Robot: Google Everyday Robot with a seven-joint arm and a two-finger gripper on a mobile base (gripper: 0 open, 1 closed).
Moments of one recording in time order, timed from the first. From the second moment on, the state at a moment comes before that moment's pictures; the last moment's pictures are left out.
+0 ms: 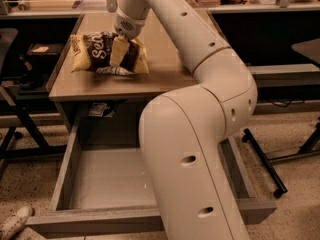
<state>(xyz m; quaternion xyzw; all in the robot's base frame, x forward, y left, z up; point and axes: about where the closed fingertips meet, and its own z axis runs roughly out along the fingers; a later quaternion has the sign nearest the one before) 0.750 0.113 0.863 -0.64 0.73 0.12 0.18</state>
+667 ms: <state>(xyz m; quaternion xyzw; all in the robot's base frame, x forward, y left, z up) 0.750 0.113 0.863 -0.64 0.73 0.12 0.18</state>
